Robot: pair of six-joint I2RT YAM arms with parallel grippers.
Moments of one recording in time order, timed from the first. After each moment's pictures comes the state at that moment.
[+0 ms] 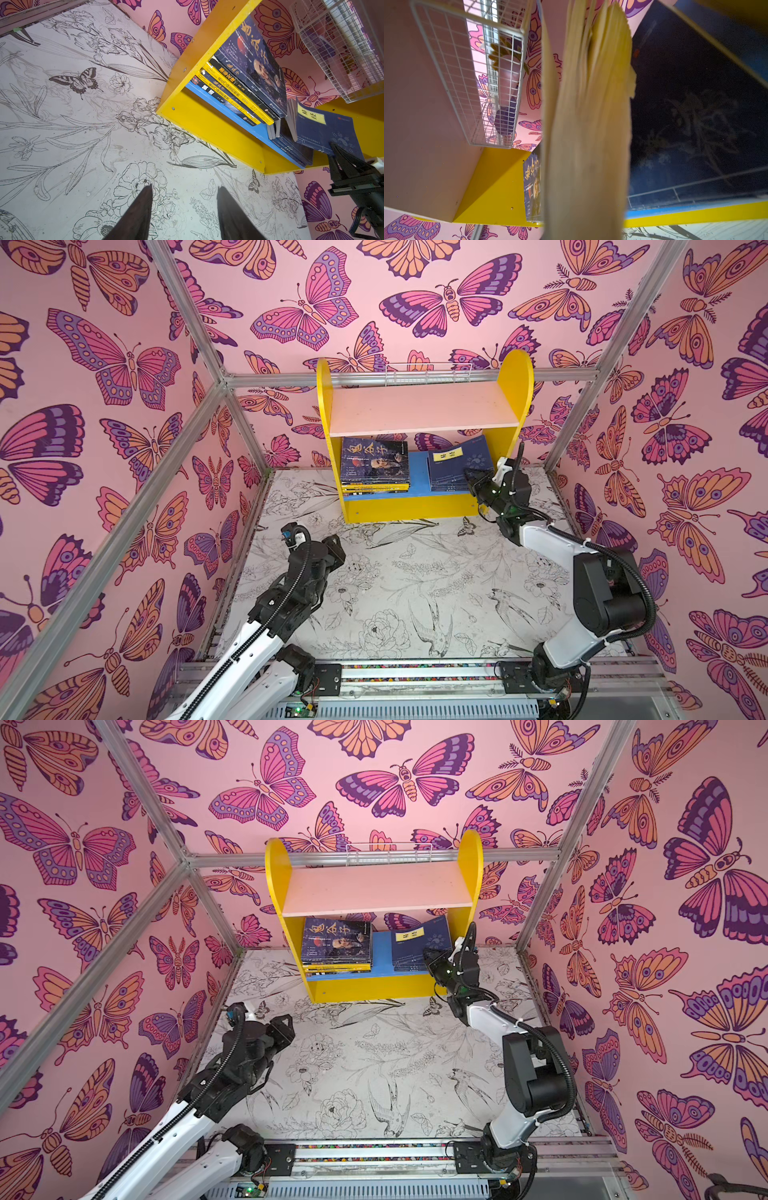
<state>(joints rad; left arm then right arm) -0.49 0.72 0.69 -0.45 -0.37 -0.87 0.23 1.67 1.04 0.54 -0.24 1.18</state>
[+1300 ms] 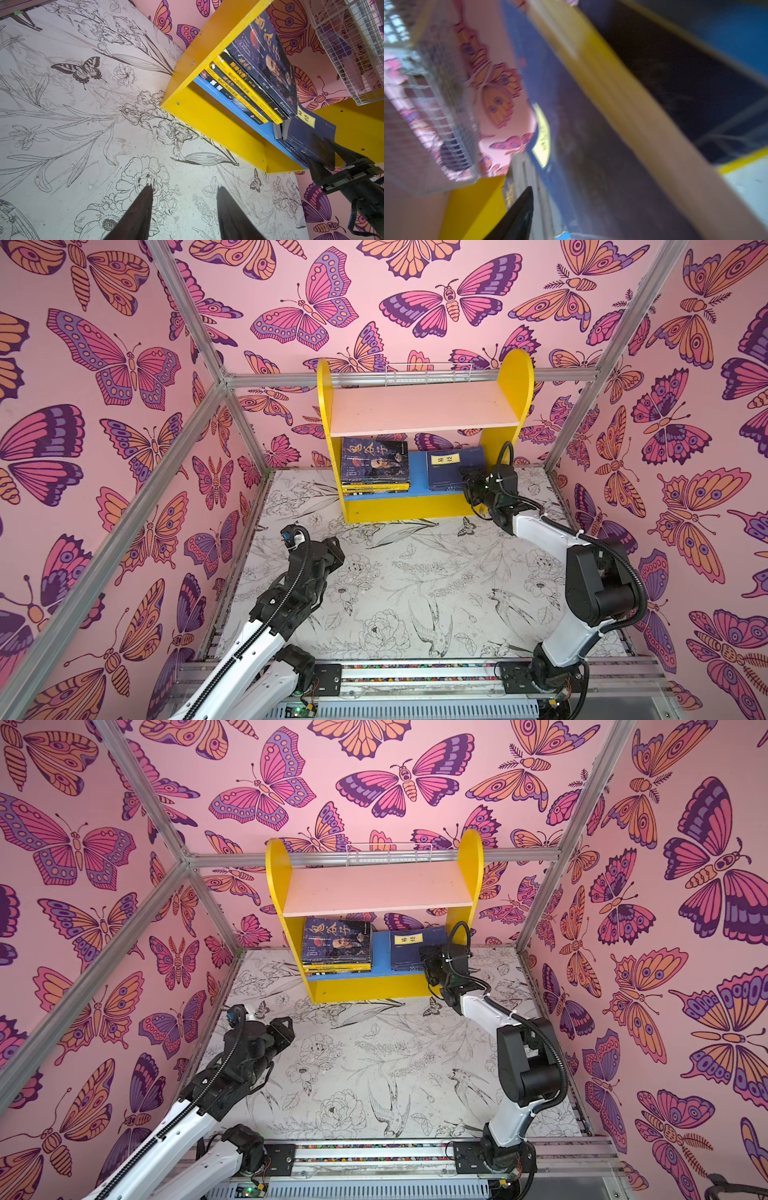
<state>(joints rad) -0.45 0.73 0.67 -0.46 -0.33 -0.90 0.26 1.74 1.18 0.22 -0.11 1.34</state>
